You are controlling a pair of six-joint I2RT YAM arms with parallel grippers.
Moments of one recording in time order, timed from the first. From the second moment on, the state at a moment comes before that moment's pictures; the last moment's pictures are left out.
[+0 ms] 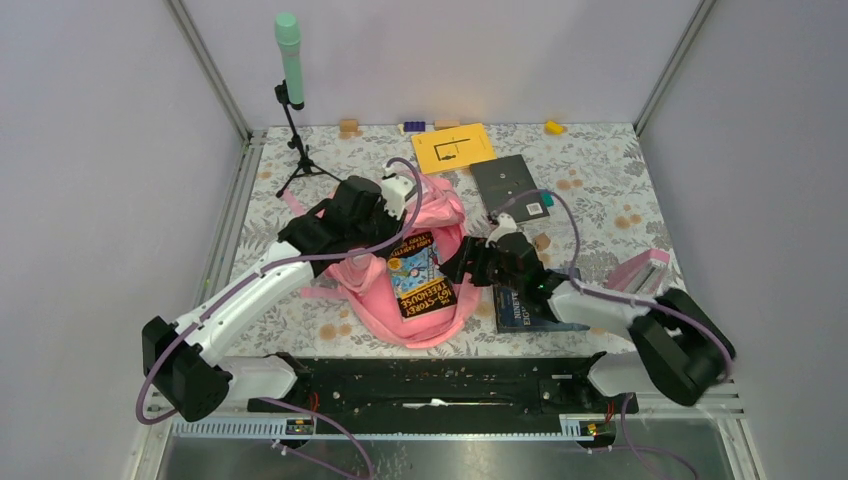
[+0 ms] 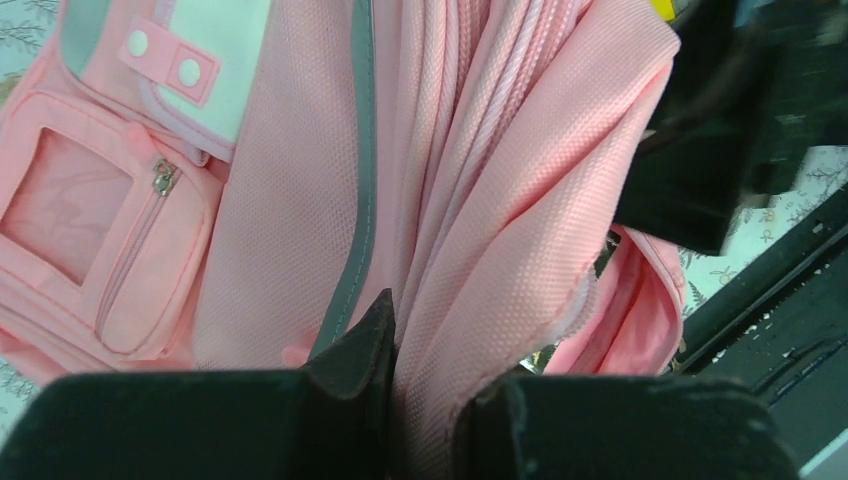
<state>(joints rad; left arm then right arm) -0.66 1.25 1.15 -0.61 0.08 -0.03 0.69 1.42 0.52 0.41 -0.13 0.73</state>
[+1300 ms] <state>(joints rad) -0.63 1.19 1.14 -0.65 0.07 0.00 0.73 1.34 0.65 0.15 -0.26 0.53</state>
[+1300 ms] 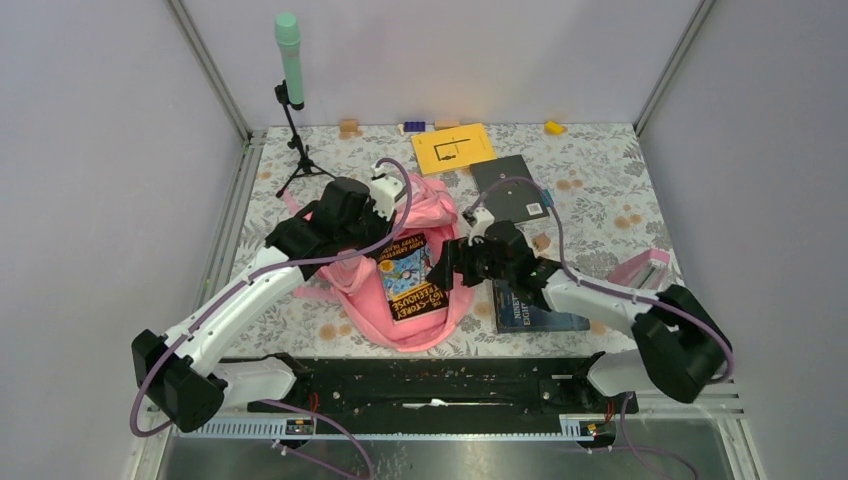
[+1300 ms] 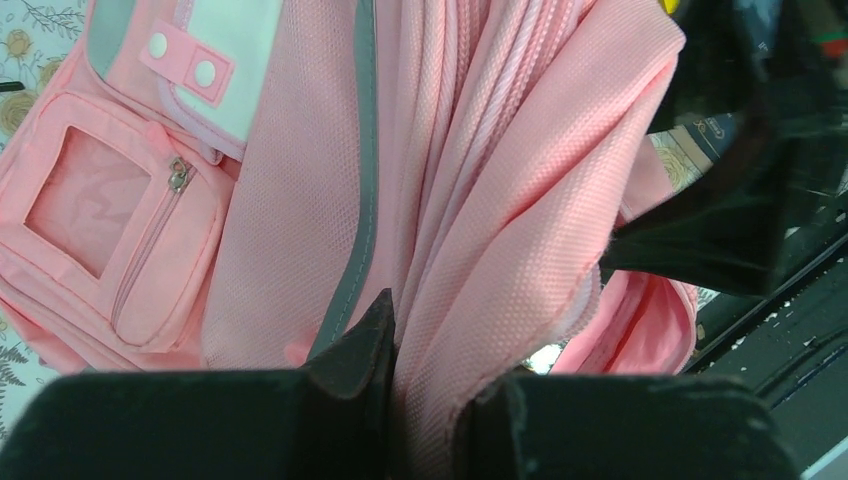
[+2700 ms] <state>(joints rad) -0.62 1.19 1.08 -0.58 0.18 -0.08 0.75 1.74 0.58 0.81 -0.38 1.08</state>
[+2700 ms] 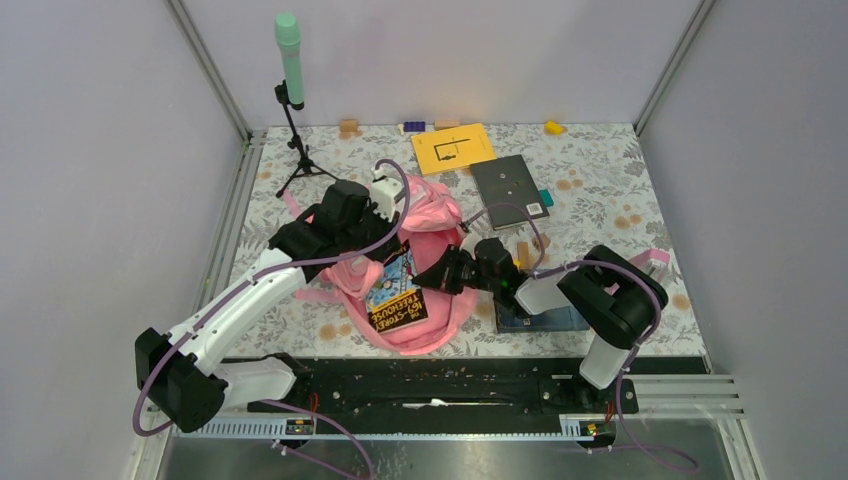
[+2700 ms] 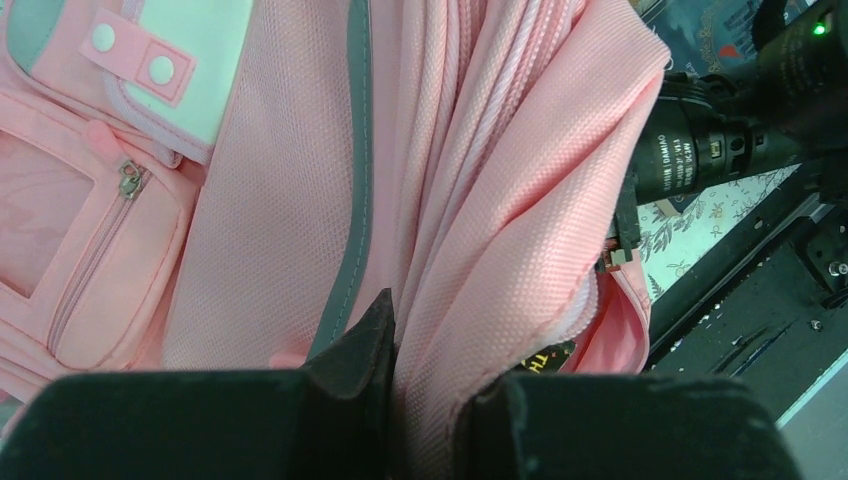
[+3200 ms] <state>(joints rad) -0.62 1.08 1.08 -0.59 0.14 0.05 0.76 1.56 0.54 0.83 -0.39 1.02</state>
